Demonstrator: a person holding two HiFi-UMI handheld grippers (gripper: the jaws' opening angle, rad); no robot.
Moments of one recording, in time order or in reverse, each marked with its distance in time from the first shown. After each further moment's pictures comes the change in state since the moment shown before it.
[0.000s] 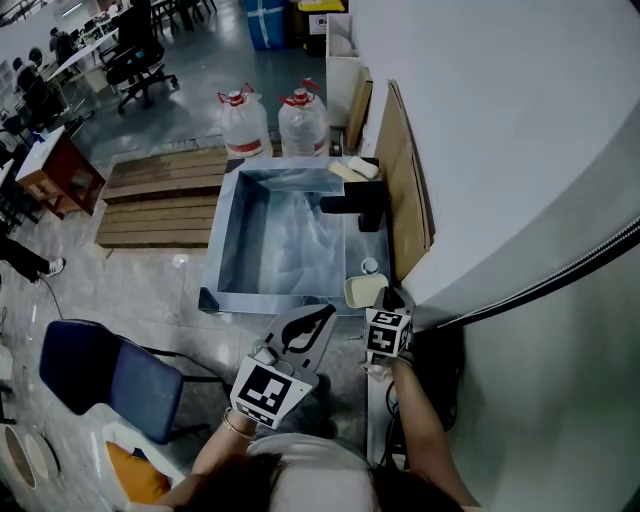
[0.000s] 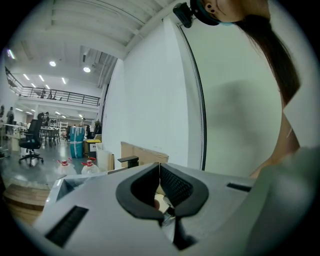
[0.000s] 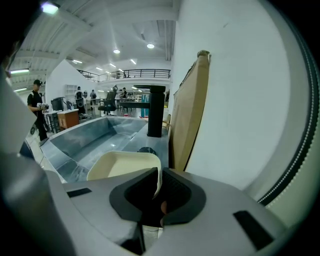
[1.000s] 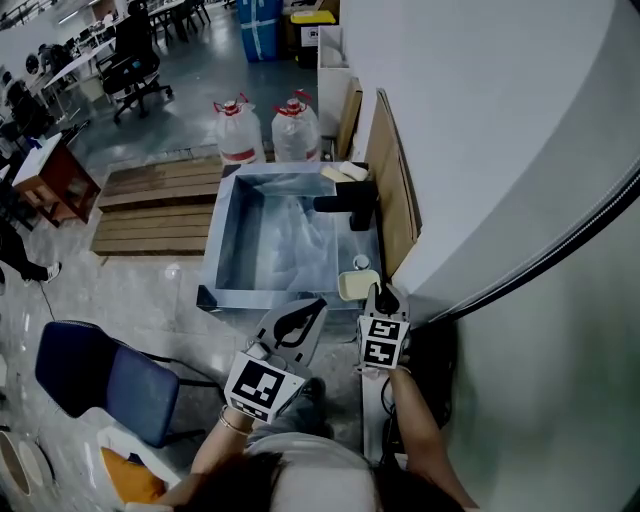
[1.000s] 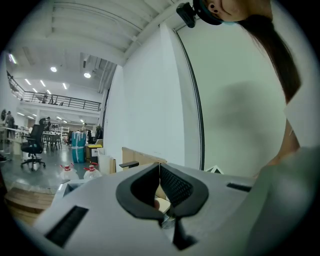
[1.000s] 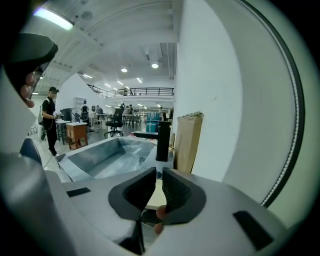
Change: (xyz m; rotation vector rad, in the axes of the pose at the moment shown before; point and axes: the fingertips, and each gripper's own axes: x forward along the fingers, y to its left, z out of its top) left arm -0.023 -0.012 0.021 0.102 -0.076 -0.001; right arm -0.074 0.014 0.051 -0.010 -0.222 0.055
